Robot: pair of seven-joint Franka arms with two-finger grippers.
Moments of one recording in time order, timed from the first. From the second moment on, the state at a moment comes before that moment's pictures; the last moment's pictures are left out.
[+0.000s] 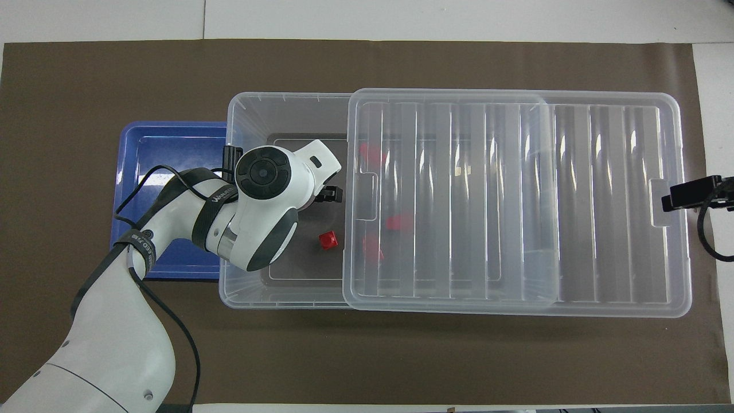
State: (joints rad) left arm -0.48 0.36 -0.09 -1.92 0.07 2.36 -0.42; right arm 0.12 -0.10 -0.24 -1.73 0.01 1.56 -0.09
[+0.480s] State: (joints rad) left arm -0.48 0.37 -0.08 -1.92 0.14 2.36 -0.43; right arm 0.12 -0.10 -0.24 -1.73 0.01 1.56 -0.09
